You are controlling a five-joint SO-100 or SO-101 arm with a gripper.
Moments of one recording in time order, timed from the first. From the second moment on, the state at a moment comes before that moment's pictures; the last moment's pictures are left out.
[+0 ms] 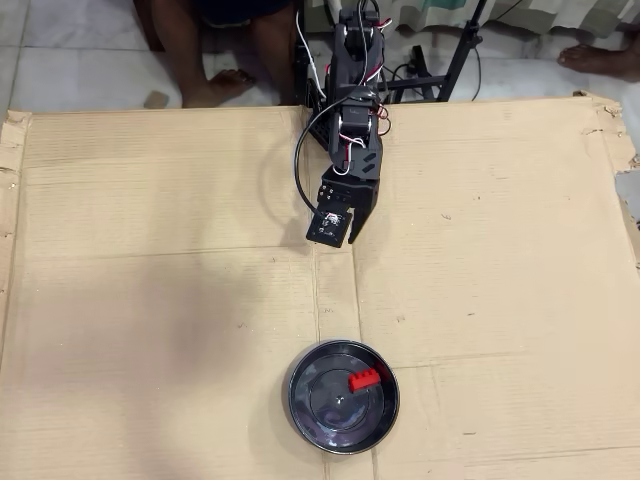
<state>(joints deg) 6.6 121.5 127.4 55.1 104.6</state>
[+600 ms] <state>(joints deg) -1.5 153.0 159.6 44.7 100.2</state>
